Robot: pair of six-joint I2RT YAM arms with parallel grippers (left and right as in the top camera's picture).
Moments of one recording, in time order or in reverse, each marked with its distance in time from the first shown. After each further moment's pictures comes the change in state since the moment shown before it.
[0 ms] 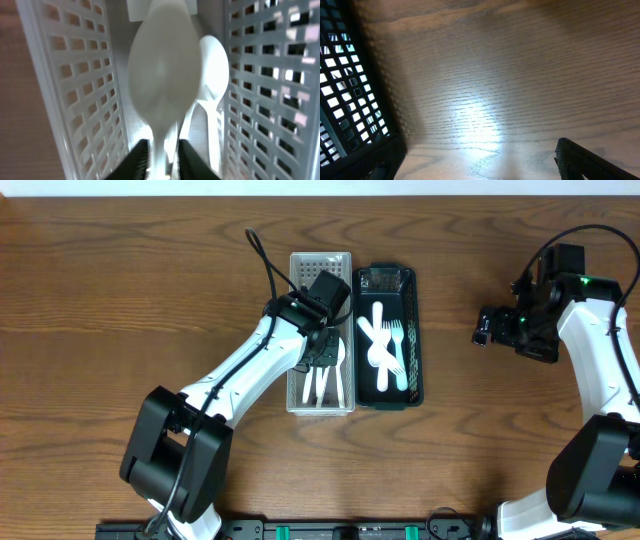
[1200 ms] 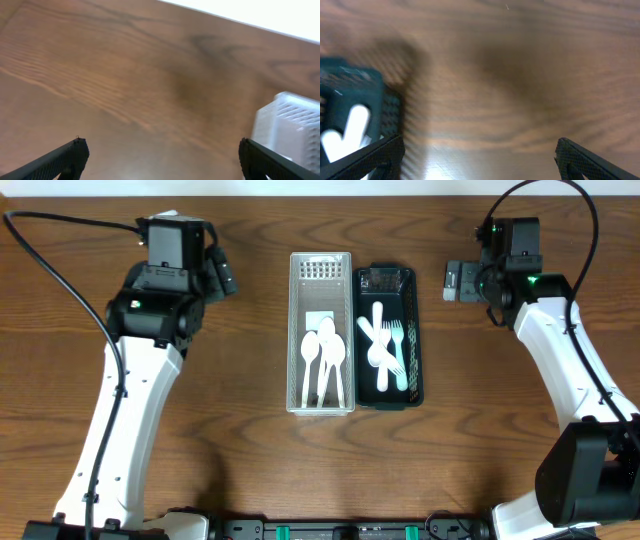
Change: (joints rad) left arm 0.425 -0.374 0.087 0.032 -0.287 0.107; right arm 0.207 -0.002 -0.003 0.483 0.211 -0.060
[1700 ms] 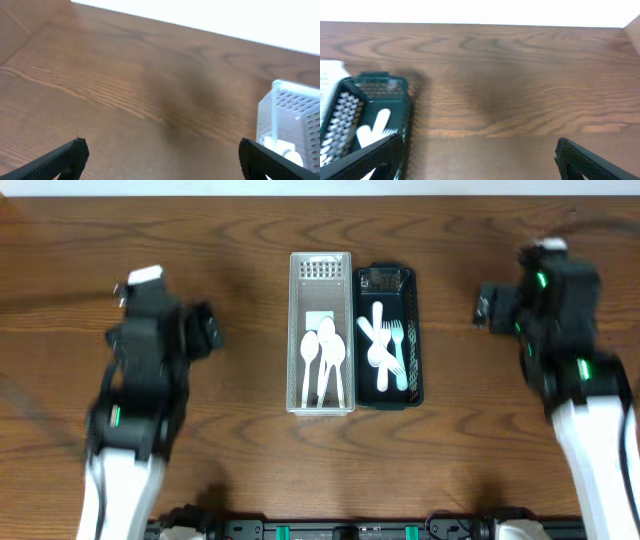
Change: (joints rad) left arm 0.002 -0.494 -0.437 0.181 -0.011 0.071; right arm 0.001 -0.577 -0.267 0.012 0.058 -0.005
